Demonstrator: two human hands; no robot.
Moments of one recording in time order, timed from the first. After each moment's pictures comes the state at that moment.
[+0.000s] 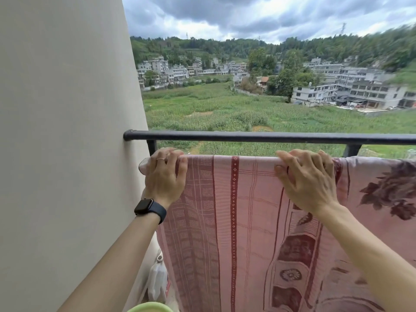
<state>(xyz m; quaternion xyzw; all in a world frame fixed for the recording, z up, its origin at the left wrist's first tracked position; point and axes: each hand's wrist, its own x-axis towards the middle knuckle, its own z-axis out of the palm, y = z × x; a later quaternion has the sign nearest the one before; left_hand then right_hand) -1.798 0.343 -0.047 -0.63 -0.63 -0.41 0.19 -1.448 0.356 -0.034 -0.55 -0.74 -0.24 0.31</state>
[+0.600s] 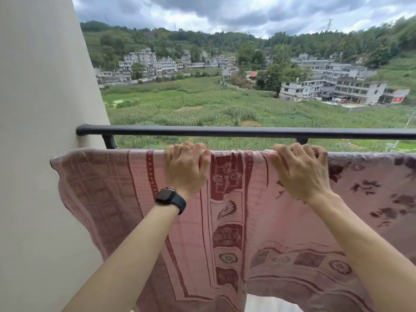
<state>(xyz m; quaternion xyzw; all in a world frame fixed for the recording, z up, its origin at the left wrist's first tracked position) -1.582 0.330 -0.029 -0.67 -0.61 -0.35 0.24 -1.297 0.323 -0.019 -0.59 -0.72 -0.21 0.29</state>
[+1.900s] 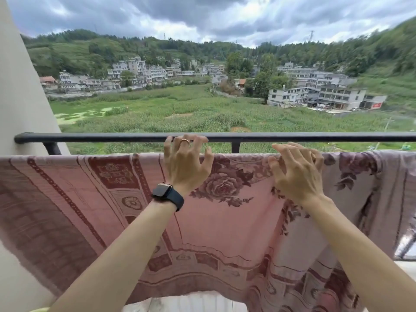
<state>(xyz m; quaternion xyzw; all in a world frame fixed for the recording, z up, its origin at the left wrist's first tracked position) -1.333 0.254 0.041 -0.67 -0.57 -0.41 0.22 -1.060 0.252 0.014 -0.61 -0.70 -0.19 0.33</state>
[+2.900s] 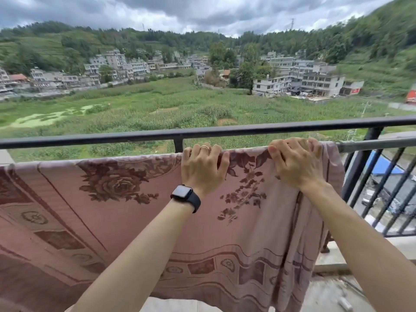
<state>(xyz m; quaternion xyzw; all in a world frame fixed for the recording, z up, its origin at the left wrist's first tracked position) -1.291 0.286 -0.008 -0.73 -0.55 -0.30 0.25 -1.043 0.281 -0.008 -0.63 -0.68 -0.19 0.32</state>
